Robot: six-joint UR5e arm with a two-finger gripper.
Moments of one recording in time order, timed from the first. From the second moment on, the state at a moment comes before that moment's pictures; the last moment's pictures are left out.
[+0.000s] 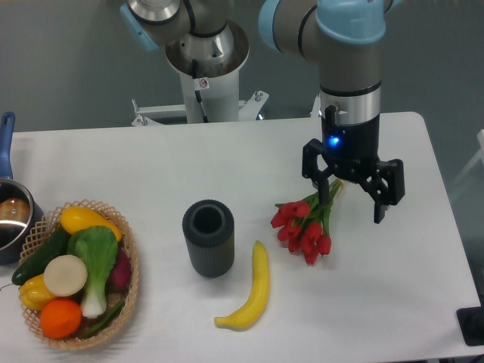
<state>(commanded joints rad) 2.61 -1.83 -1.43 -0.94 1.43 1.24</state>
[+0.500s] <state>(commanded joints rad) 2.62 -1.83 -1.53 -0.90 1.37 1.22</state>
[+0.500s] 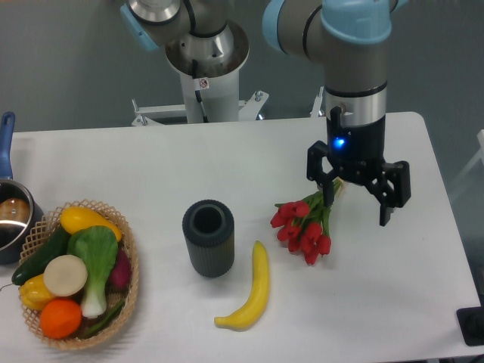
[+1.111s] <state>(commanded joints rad) 2.65 -1.87 -1.64 -0.85 1.34 1.25</state>
